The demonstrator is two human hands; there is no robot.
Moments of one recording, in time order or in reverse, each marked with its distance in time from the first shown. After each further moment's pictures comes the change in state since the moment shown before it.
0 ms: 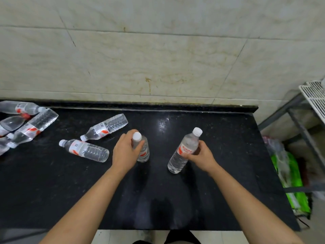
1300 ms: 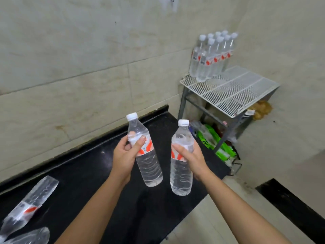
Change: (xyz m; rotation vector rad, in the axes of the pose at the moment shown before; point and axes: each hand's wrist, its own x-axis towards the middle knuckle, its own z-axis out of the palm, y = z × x) left_hand -0.034 0.193 0.044 -0.989 -0.657 0.045; right_hand -0.167 -0.018 -0.097 0.501 0.639 -0.190
